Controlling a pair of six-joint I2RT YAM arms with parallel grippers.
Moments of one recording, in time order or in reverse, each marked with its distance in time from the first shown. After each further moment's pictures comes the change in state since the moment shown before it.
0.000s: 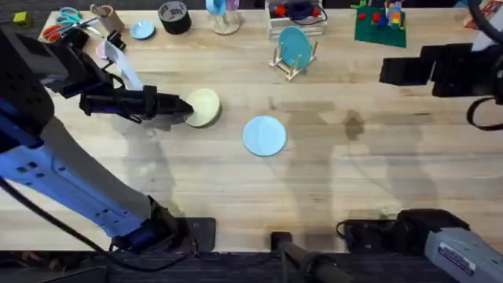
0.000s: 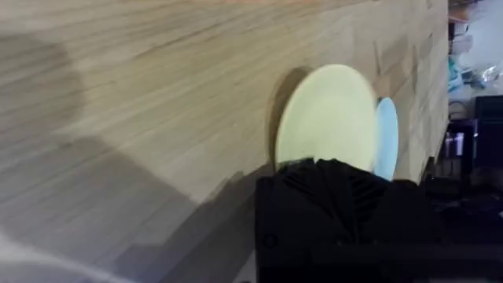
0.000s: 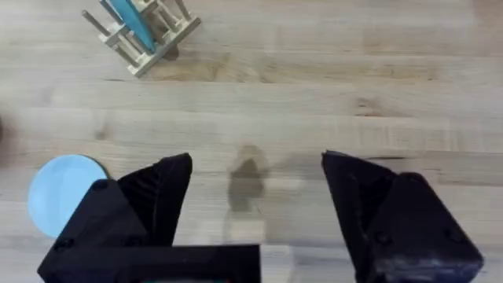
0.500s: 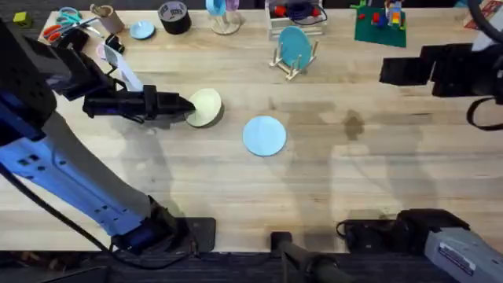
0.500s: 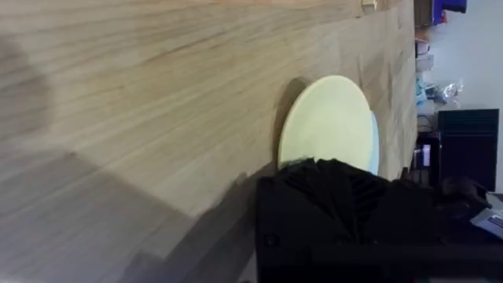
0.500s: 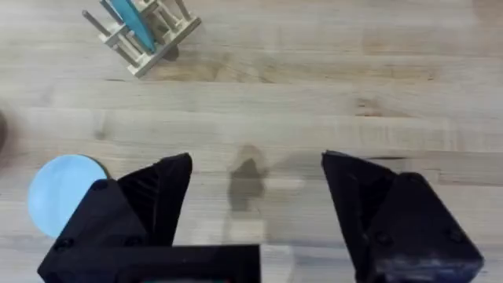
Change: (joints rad) left arm 0.007 0.055 0.015 -0.012 0.073 0.000; right arm 0.000 0.000 0.000 0.000 0.000 0.000
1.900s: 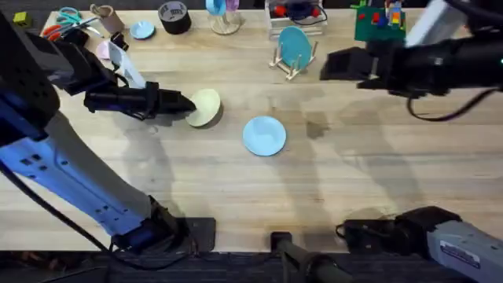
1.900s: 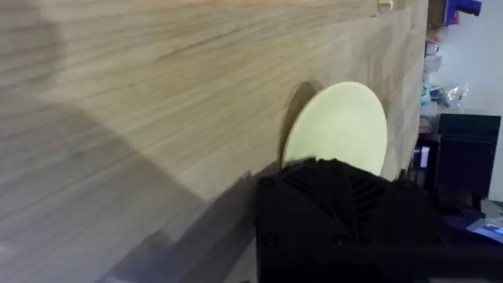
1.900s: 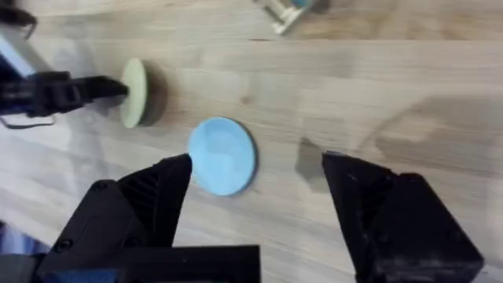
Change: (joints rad) left arm -0.027 -0.003 0.025 0.002 -0.056 -0.107; right arm 0.237 0.160 0.032 0.035 -0.259 0.346
